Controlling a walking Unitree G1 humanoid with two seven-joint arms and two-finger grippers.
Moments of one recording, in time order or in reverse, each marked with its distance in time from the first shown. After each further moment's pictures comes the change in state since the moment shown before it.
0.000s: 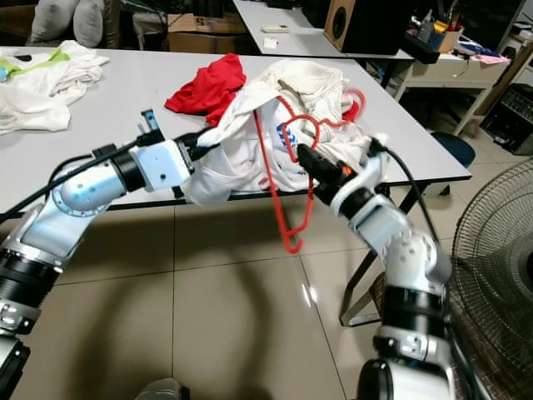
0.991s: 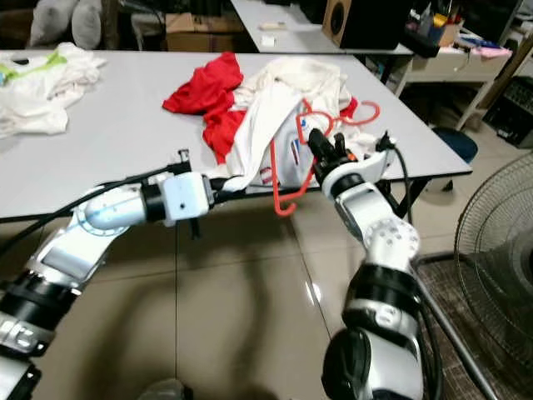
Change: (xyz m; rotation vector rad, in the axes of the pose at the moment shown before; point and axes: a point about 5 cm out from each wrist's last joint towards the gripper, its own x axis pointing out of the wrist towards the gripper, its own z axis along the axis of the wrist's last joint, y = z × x) left arm 0.010 -0.048 0.009 -0.286 -0.042 -0.248; right arm 0.035 -0.005 0.011 0.347 -0.217 -0.160
